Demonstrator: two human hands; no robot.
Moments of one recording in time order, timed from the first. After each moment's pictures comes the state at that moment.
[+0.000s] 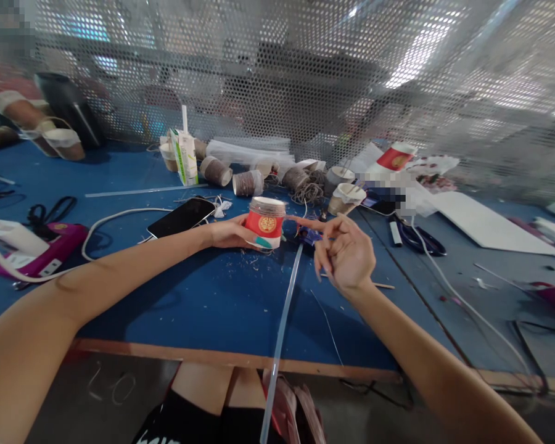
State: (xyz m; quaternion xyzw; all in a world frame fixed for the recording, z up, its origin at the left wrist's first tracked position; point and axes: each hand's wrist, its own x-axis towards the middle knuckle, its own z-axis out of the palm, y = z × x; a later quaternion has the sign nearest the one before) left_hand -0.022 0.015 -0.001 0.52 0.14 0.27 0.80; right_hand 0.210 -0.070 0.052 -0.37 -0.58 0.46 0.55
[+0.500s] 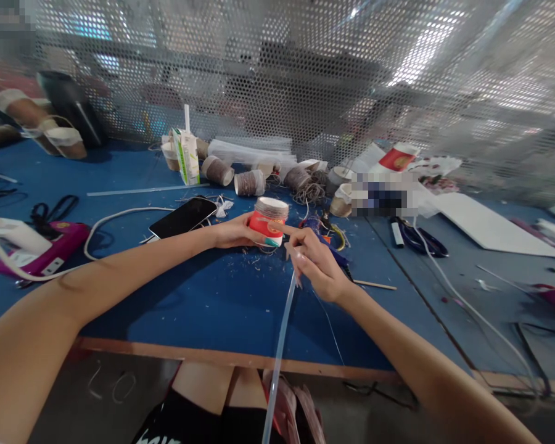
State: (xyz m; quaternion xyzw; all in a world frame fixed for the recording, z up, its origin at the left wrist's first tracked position) left_hand -0.011 0.012 -0.003 0.52 0.17 0.31 0.78; right_hand 0.201 -0.078 0.039 -0.32 -0.79 0.37 0.35
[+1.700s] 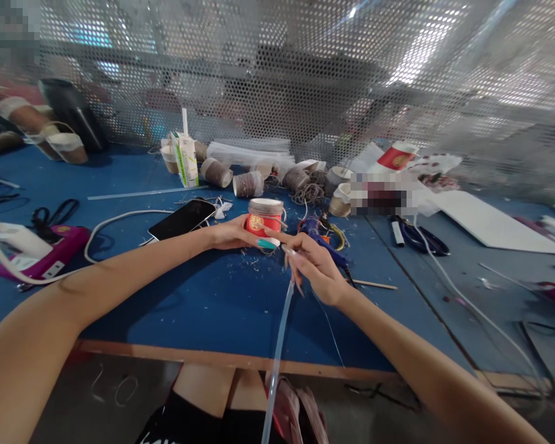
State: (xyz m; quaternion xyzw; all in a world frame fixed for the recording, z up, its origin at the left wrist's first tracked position) left_hand -0.017 0.010 0.003 0.56 0.16 0.29 0.76; right_hand 0.201 -0.077 0.031 -0.31 -0.77 0.41 0.38
